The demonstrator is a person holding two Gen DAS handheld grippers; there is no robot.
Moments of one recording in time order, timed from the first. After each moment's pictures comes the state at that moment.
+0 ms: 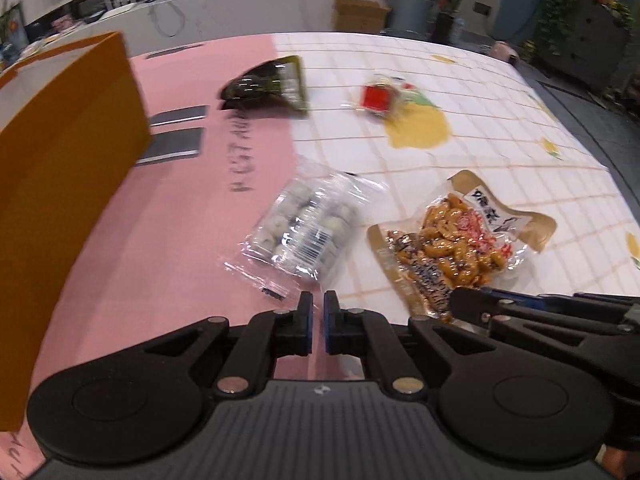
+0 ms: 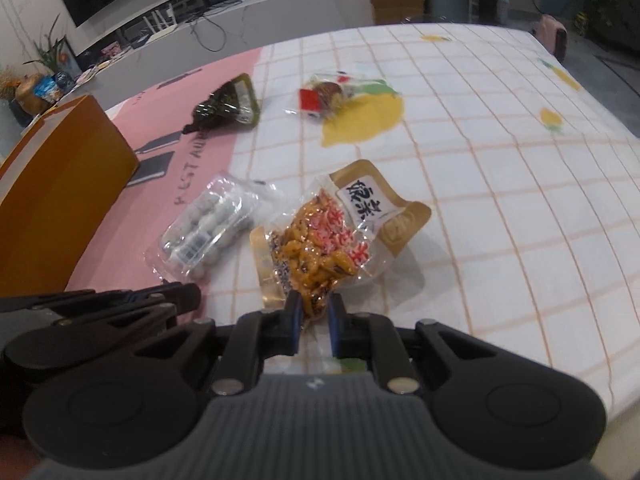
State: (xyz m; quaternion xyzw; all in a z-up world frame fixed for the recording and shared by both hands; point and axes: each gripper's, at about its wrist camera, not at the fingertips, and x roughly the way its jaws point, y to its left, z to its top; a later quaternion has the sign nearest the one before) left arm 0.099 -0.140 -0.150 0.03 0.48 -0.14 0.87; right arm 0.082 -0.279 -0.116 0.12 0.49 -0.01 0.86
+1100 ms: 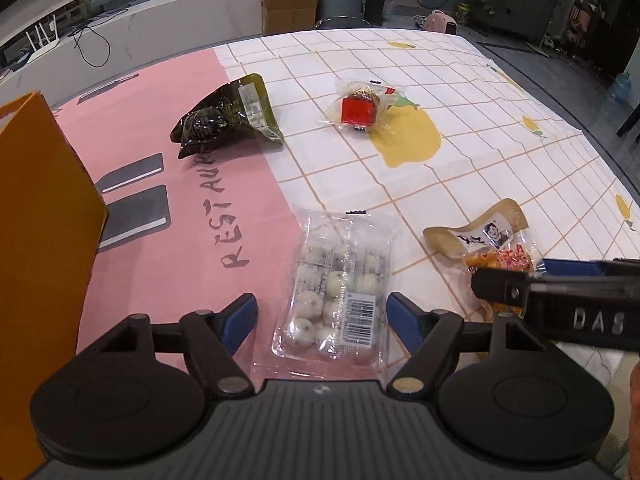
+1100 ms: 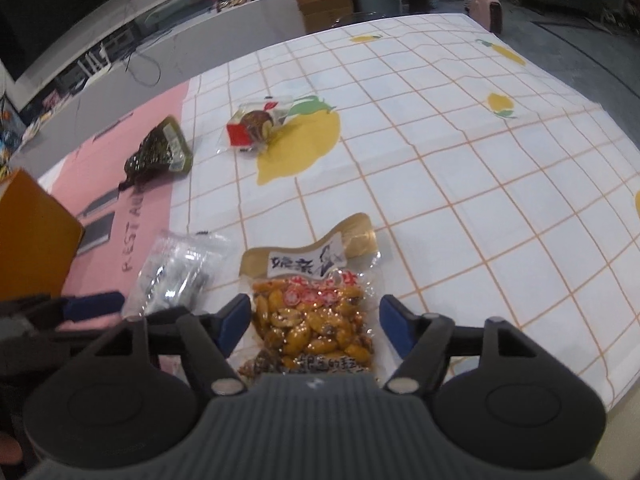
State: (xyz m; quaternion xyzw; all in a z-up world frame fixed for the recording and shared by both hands) left arm 0.164 -0.126 -0.158 0.09 0.47 -0.23 0.84; right arm 0.108 -0.293 -0.118 0.16 0.48 -0.10 0.86
